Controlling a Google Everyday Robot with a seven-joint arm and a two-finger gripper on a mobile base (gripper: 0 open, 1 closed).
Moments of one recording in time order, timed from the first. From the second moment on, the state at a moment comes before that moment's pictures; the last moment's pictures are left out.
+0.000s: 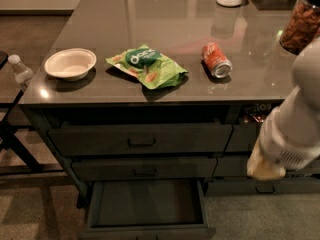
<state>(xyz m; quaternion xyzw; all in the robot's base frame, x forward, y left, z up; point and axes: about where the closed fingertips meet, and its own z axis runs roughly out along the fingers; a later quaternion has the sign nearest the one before) 0.372 -0.213 0.818 -0.57 0.82 0.01 0.07</state>
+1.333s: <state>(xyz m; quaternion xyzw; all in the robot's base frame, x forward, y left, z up) 0.291 -0.222 0.668 -0.56 0.82 0.06 -0.07</state>
